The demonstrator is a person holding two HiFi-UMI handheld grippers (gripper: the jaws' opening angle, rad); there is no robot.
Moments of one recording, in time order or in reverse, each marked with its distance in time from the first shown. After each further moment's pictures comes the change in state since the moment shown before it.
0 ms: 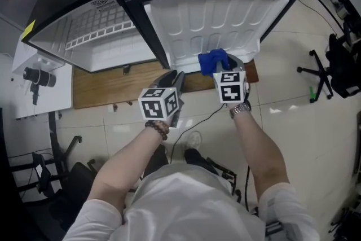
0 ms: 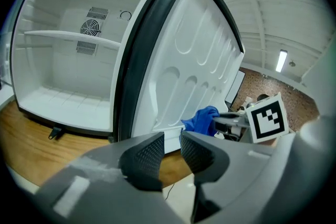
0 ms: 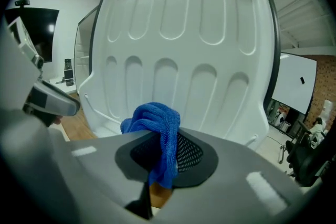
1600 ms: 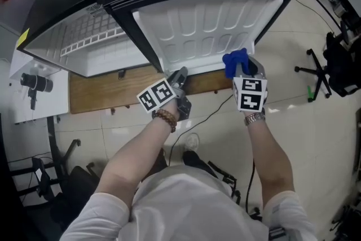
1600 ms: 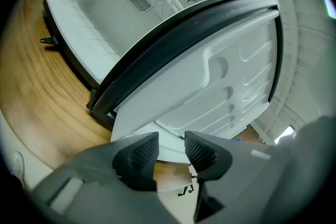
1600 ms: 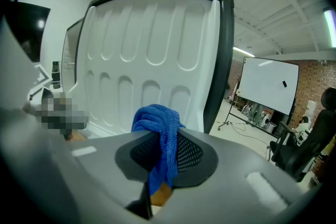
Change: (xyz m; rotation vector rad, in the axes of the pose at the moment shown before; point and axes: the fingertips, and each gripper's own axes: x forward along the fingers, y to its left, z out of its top) left arm 0.059 0.007 -0.008 -0.605 -0.129 -0.129; right arm -0.049 -0.084 0.007 0.024 -0.056 -0.143
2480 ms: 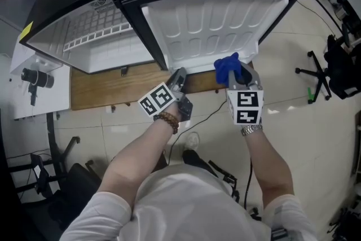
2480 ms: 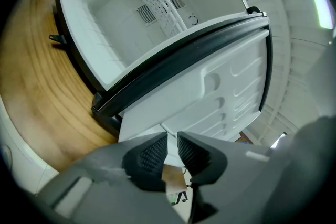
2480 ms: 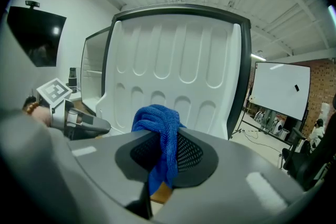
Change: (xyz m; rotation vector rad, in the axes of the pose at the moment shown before) left arm -0.019 0.003 0.006 -0.036 -0.102 -0.073; right arm -0.035 0.059 0.019 -0.031 -0.079 0.125
